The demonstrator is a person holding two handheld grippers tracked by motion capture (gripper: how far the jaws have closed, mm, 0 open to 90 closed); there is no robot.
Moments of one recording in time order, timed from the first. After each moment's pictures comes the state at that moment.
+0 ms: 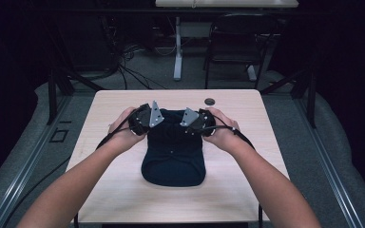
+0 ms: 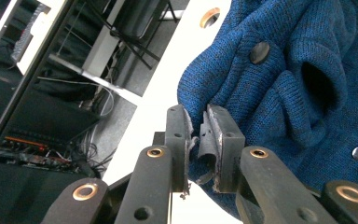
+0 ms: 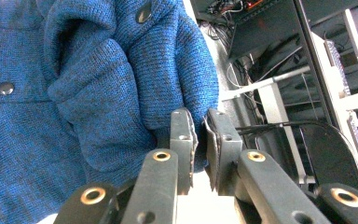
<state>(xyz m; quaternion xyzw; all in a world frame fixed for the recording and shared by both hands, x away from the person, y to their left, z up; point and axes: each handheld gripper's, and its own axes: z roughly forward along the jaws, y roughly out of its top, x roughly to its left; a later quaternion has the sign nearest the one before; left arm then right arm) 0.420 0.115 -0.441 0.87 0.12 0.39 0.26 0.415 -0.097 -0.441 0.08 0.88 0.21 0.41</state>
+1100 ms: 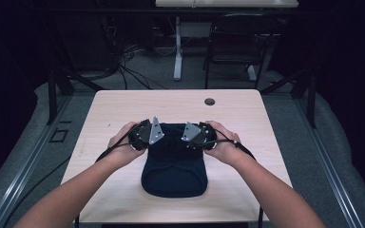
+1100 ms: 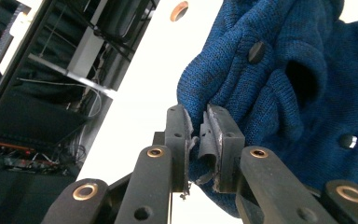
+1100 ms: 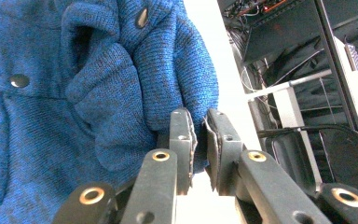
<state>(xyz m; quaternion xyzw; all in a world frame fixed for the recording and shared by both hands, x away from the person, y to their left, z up) 0.385 0.115 -0.465 0.88 0.10 0.37 0.26 0.386 -0.101 -0.463 0.06 0.89 0.22 0.39</state>
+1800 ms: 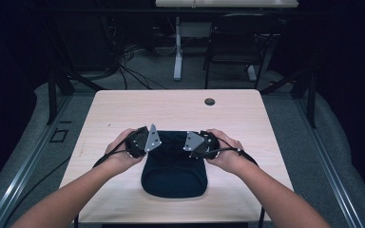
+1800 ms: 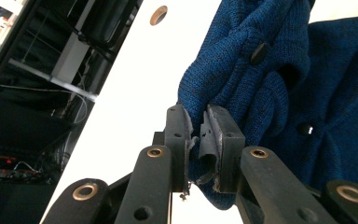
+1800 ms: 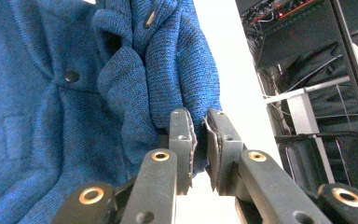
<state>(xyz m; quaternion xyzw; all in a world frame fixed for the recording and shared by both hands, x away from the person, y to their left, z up) 0.368 0.122 -0.469 0.89 0.09 0.35 0.28 0.360 -0.105 -0.467 0.05 0.90 0.23 0.37</state>
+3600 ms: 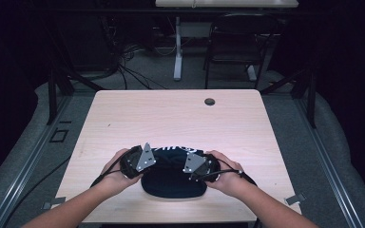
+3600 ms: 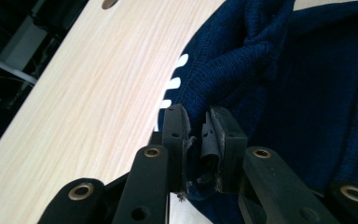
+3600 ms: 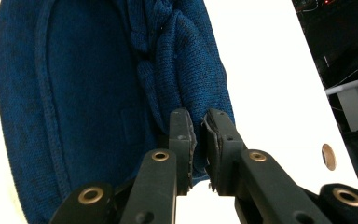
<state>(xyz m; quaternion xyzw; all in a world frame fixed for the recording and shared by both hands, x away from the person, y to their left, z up) 0.324 0.136 -0.497 0.90 0.12 0.27 0.31 0.308 -0.104 -0.491 0.07 0.92 0.25 0.30</state>
